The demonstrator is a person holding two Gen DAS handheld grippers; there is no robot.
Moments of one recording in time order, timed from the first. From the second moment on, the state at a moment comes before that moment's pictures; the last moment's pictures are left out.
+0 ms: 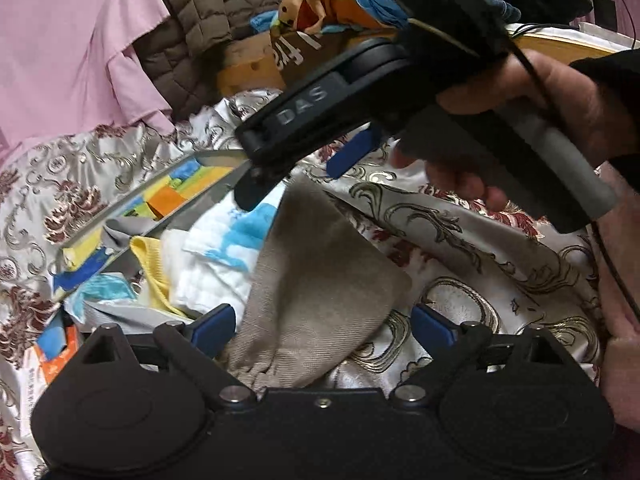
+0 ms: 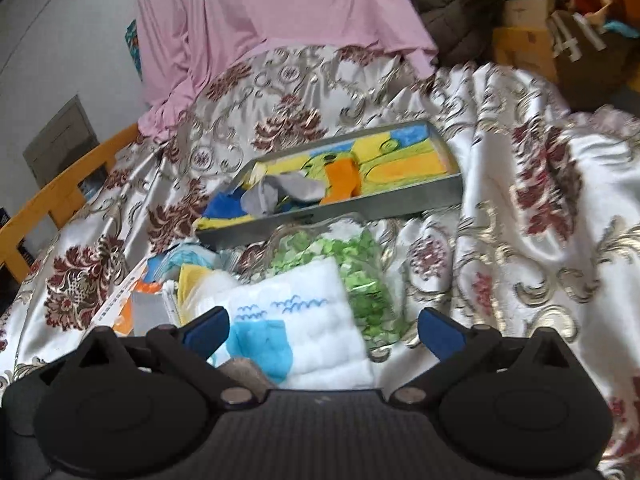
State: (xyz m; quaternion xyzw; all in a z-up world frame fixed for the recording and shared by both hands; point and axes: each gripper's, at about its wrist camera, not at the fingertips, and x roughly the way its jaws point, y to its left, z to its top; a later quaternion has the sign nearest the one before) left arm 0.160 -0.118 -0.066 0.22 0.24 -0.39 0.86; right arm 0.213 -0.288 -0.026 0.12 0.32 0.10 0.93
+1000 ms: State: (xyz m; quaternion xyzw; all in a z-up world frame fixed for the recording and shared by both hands) left arm 0.160 -0.124 -0.069 0.22 0.30 -0.40 0.84; right arm 0.209 -0.250 -0.030 0.02 0.34 0.15 0.93
